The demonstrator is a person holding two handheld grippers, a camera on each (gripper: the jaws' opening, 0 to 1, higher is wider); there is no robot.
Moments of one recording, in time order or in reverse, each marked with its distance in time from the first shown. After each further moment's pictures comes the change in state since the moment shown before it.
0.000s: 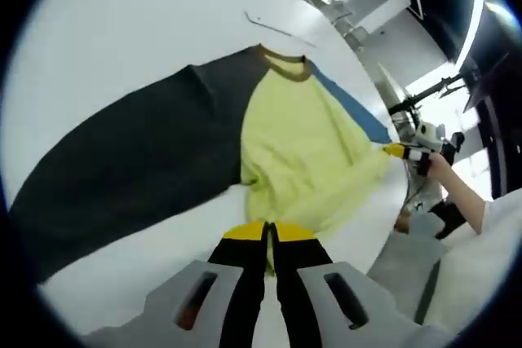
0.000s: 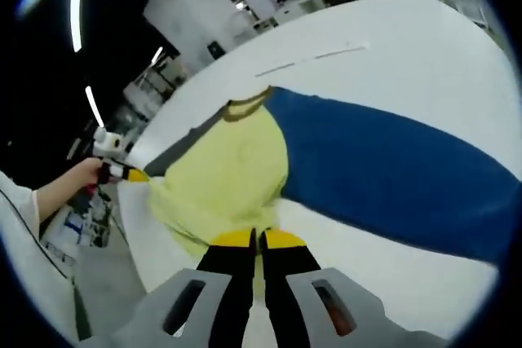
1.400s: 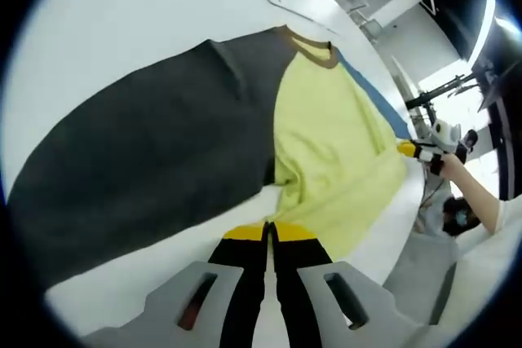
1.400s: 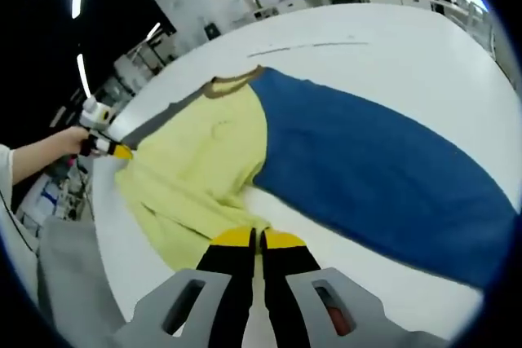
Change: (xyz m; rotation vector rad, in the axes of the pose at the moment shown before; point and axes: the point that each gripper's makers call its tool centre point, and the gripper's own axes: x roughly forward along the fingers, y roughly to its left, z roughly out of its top) left arm 0.023 0.028 -0.009 -0.016 0.040 0.059; right arm 0.022 -0.038 -0.013 -0.200 0.063 -0.102
